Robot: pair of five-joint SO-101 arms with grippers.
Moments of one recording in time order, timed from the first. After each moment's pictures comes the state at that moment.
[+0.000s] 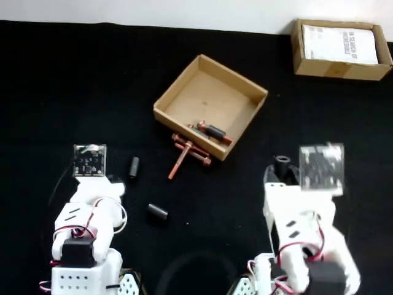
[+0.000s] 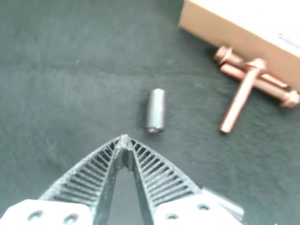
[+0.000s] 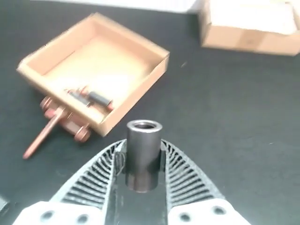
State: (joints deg) left arm -4.1 -101.5 87.3 60.8 4.6; right arm -3.1 -91.4 53.1 73.9 6.2
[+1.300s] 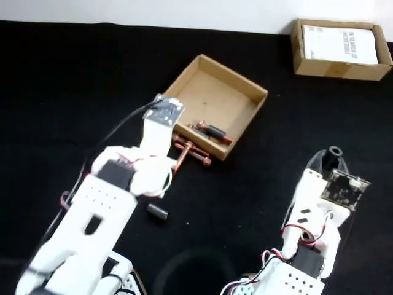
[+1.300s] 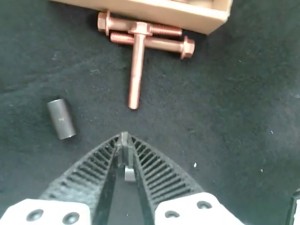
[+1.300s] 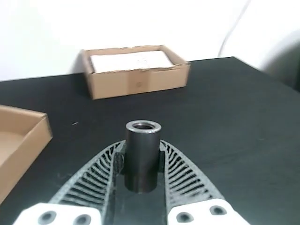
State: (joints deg) left arm 18.5 -36.1 43.9 62.4 5.5; right arm 22.1 -103.0 95.7 23.7 6.2
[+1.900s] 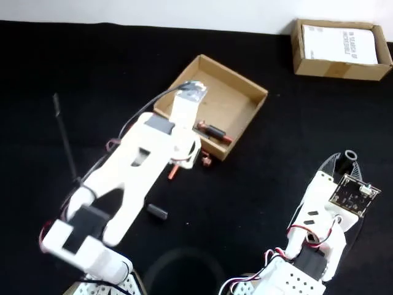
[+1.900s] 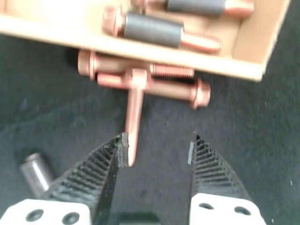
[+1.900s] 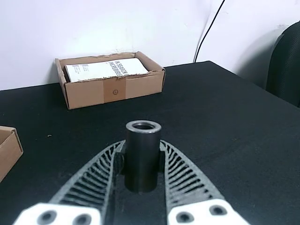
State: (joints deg) left arm 19.0 5.5 18.4 56.7 5.8; right arm 26.0 -103.0 95.7 22.2 6.2
